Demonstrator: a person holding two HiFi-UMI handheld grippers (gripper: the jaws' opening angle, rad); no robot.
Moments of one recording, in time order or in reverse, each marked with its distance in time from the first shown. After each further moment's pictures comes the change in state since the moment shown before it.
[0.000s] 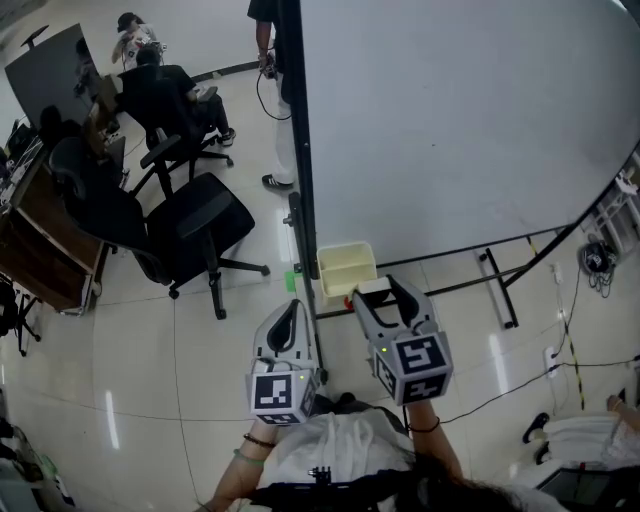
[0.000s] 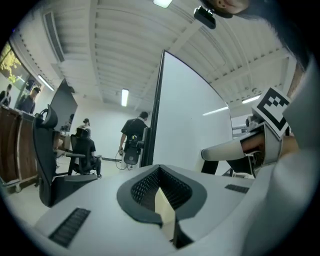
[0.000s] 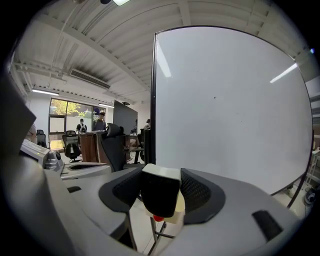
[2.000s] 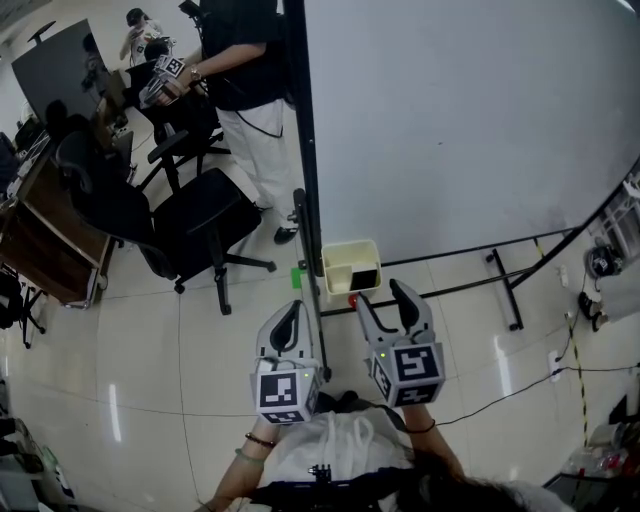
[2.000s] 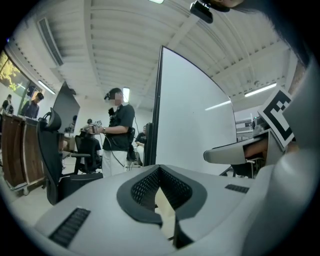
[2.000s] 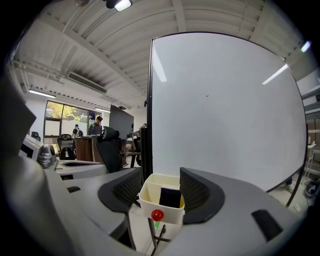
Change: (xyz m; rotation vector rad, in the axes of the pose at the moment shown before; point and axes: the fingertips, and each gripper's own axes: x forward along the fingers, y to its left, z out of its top) left arm -0.003 0.005 -0.016 0.045 0.046 0.042; right arm 0.001 -0.004 -0.018 0.025 -0.073 -0.047
